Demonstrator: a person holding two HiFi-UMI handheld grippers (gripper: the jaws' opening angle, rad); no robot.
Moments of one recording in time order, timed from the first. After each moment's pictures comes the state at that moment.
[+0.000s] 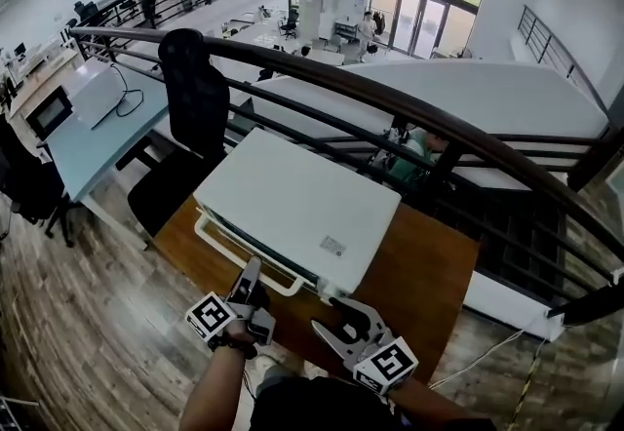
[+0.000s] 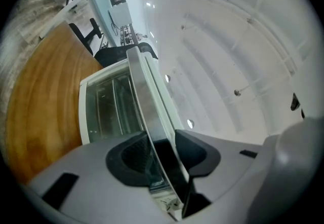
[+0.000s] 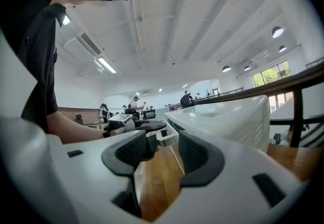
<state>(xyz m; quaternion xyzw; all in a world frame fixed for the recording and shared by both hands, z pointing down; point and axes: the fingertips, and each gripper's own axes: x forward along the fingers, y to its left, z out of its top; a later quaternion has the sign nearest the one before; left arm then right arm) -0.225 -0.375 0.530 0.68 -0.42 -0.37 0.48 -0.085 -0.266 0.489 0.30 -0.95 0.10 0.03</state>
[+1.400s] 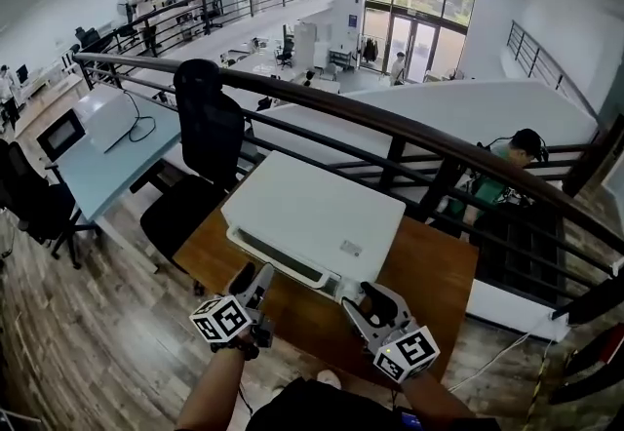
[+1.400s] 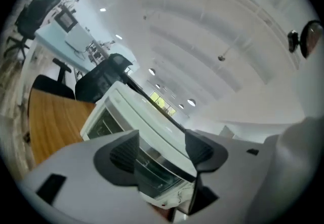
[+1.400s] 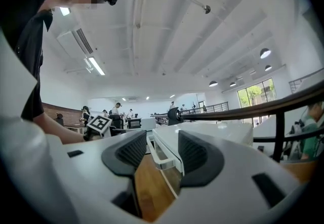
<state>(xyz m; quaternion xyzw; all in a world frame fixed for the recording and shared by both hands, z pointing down) -0.277 -0.357 0.500 0.78 -0.50 -0.17 0.33 -0.079 -0.277 0.437 0.40 -0.91 0.07 -0.01</state>
